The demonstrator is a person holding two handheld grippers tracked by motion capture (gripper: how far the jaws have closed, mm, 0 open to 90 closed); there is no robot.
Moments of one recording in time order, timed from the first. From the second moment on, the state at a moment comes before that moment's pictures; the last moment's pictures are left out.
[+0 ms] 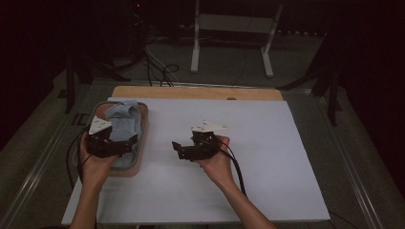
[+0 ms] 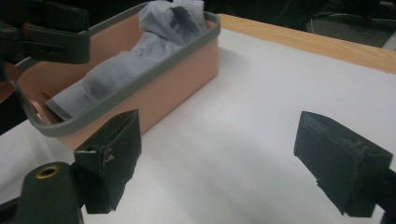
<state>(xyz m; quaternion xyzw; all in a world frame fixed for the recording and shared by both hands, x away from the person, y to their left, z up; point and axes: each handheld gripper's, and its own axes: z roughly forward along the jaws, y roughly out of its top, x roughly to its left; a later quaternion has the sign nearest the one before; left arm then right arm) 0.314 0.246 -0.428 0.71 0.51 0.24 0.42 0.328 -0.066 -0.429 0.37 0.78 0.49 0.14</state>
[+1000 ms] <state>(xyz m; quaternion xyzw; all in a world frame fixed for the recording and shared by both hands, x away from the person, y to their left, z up) 0.296 0.241 -0.444 0.70 0.50 0.23 0.44 0.314 -0.136 -0.433 0.40 0.75 0.50 0.18</state>
